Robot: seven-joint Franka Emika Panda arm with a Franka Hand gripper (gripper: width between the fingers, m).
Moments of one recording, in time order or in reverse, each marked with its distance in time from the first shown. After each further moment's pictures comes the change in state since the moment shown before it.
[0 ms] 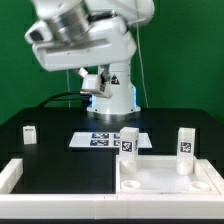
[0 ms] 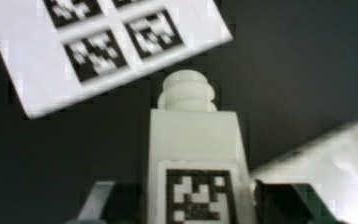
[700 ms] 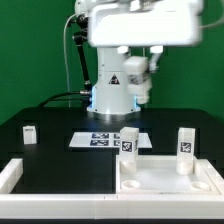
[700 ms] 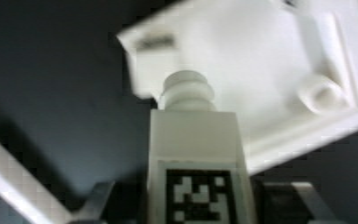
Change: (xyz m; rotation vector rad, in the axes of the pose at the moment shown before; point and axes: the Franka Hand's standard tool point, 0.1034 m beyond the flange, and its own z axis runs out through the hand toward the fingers) arm 0.018 -0.104 -0.015 -0.135 0.612 0.063
